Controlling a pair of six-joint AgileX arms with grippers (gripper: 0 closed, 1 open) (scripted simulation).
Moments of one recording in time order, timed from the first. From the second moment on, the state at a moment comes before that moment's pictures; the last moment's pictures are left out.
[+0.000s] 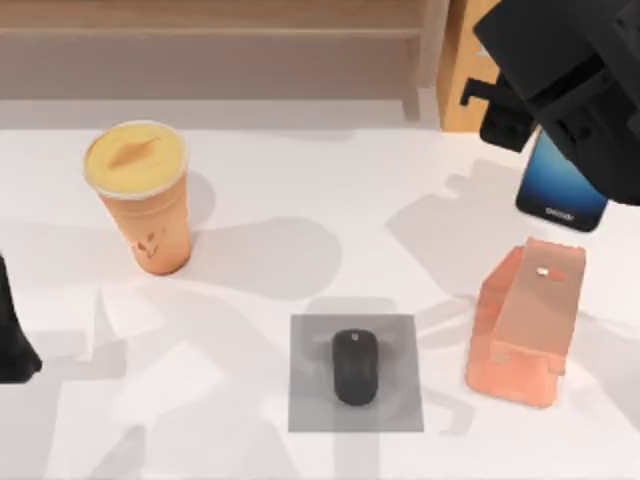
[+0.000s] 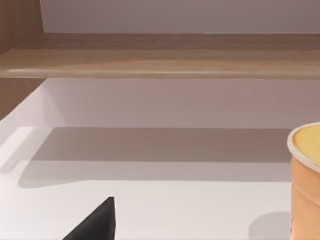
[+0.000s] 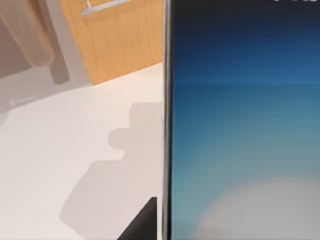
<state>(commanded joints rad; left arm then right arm) 0.00 0.00 0.00 0.00 0.00 0.00 0.75 1.45 1.33 -0.93 0.75 0.94</state>
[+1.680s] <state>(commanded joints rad) 0.00 0.00 0.00 0.00 0.00 0.00 1.17 1.23 0.99 -0.64 0.99 1.27</state>
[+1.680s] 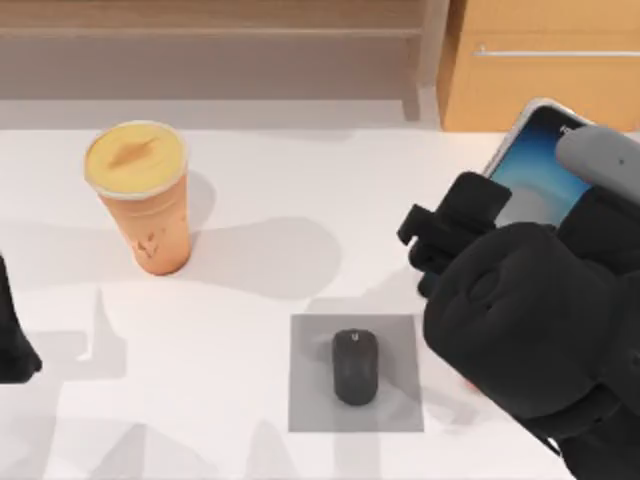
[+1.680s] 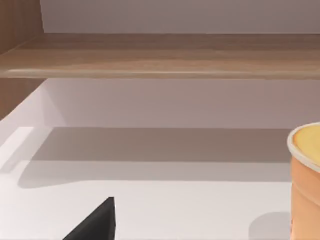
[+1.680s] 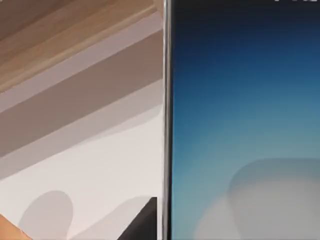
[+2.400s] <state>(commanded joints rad) 0.00 0.00 0.00 0.00 0.00 0.00 1.01 1.27 0.75 -0.42 0.98 0.96</state>
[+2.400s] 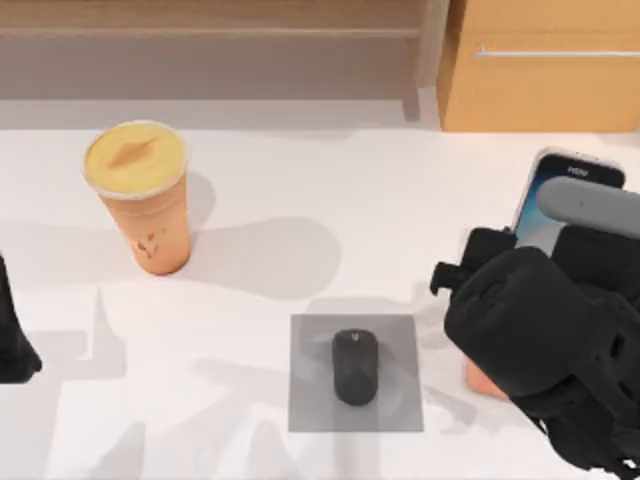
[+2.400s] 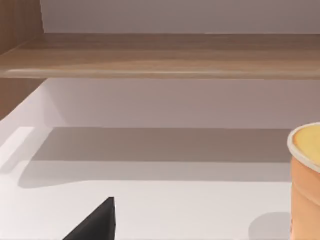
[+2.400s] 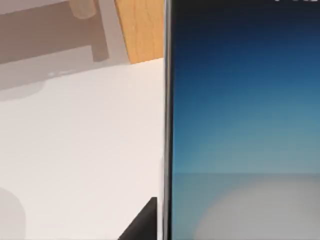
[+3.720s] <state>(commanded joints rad) 0.00 0.00 0.00 0.00 0.00 0.00 0.98 1.30 0.71 -0.39 1.00 0.91</state>
